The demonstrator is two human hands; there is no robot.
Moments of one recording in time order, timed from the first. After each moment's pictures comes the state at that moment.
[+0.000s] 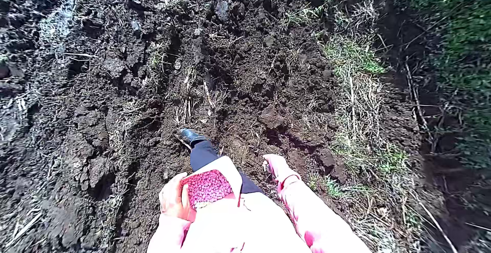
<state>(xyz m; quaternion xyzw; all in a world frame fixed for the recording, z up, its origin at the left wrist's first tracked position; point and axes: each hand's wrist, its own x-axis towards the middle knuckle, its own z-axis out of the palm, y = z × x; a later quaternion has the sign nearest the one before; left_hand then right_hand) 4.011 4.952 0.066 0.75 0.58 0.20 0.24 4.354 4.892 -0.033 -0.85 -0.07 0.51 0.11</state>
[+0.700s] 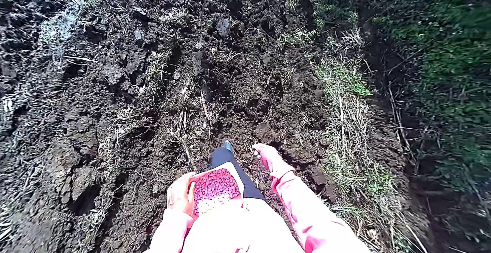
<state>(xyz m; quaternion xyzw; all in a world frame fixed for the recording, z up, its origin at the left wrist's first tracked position) 4.061 4.995 0.071 0.74 0.57 0.12 0.35 4.382 4.992 0.026 -0.80 -0.07 0.52 0.27</state>
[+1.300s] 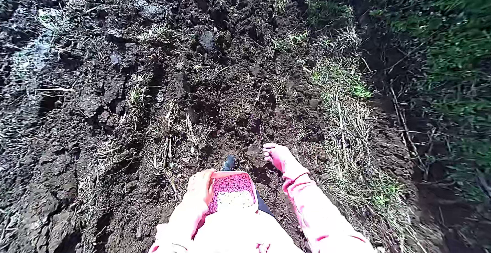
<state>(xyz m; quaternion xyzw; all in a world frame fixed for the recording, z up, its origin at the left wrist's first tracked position) 4.298 5.157 0.087 0.78 0.44 -0.17 0.42 4.592 5.096 0.031 -0.76 0.05 0.52 0.39</state>
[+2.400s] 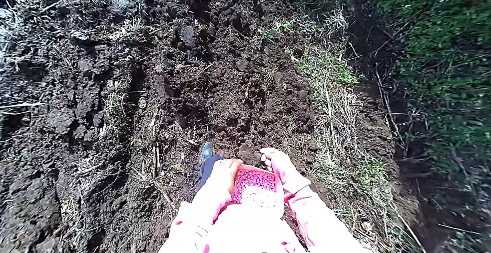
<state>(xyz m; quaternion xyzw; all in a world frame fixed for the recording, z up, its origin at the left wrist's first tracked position) 4.428 5.189 0.077 0.86 0.26 -0.09 0.43 4.633 5.087 0.043 -0.79 0.01 0.52 0.34</state>
